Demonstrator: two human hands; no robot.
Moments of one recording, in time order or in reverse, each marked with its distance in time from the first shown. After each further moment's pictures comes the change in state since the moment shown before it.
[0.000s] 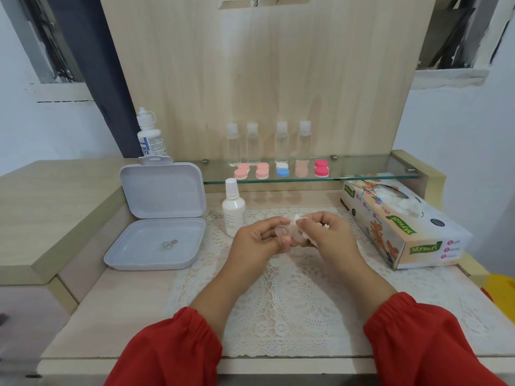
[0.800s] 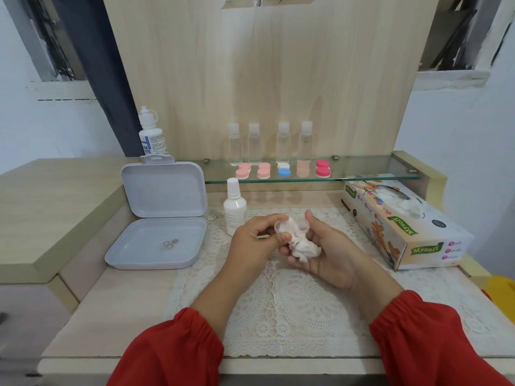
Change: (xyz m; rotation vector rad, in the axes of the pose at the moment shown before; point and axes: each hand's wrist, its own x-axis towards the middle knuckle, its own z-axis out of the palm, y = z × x) left_hand 0.002 0.002 -0.002 0.166 0.116 0.061; right_hand 0.002 -0.002 0.001 0.521 -0.382 0.497
